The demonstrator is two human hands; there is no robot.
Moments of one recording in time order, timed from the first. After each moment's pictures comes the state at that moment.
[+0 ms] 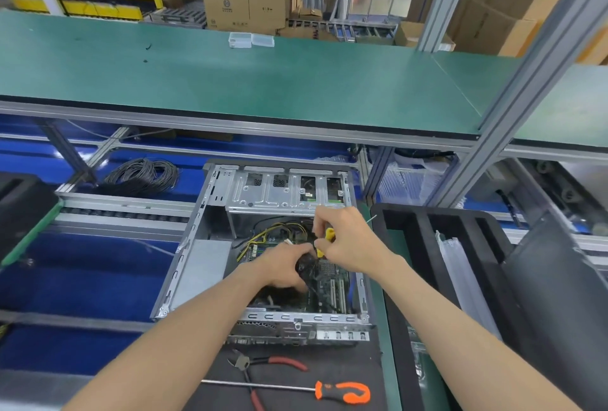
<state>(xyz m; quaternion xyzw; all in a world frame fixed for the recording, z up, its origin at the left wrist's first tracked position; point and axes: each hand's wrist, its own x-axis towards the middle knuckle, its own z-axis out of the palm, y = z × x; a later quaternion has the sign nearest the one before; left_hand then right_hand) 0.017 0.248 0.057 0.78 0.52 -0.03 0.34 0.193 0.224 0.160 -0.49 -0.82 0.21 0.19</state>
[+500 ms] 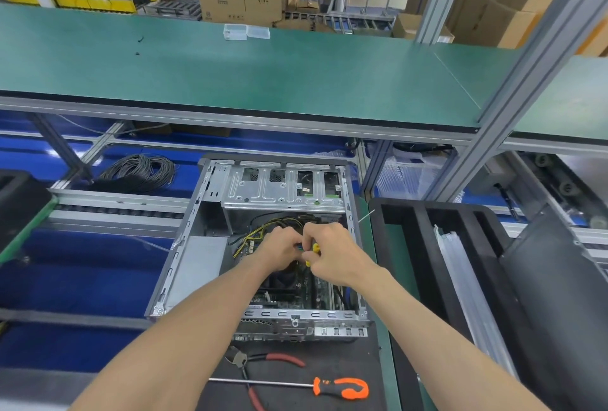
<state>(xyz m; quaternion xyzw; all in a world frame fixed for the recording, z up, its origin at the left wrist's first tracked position) 0.025 0.265 0.055 0.79 0.55 0.03 0.27 0.181 0.215 0.121 -0.52 -0.81 0.23 0.14</state>
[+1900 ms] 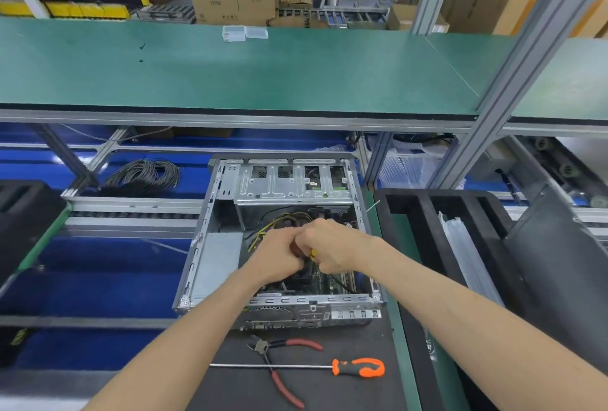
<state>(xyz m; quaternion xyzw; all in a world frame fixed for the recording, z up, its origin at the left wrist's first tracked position) -0.009 0.214 0.081 0.74 0.54 0.19 0.35 0.155 0.215 0.152 -0.39 -0.91 0.13 -0.09</state>
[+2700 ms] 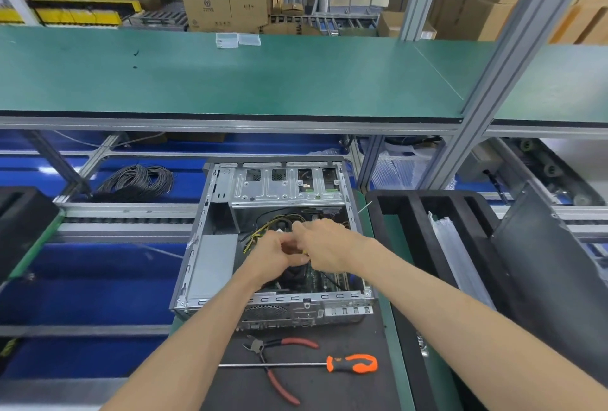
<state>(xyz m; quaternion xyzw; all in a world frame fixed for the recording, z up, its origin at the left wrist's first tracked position) -0.005 0.202 0.086 0.66 0.51 0.26 0.50 0.156 0.204 0.151 -0.44 -0.89 0.12 -0.07</state>
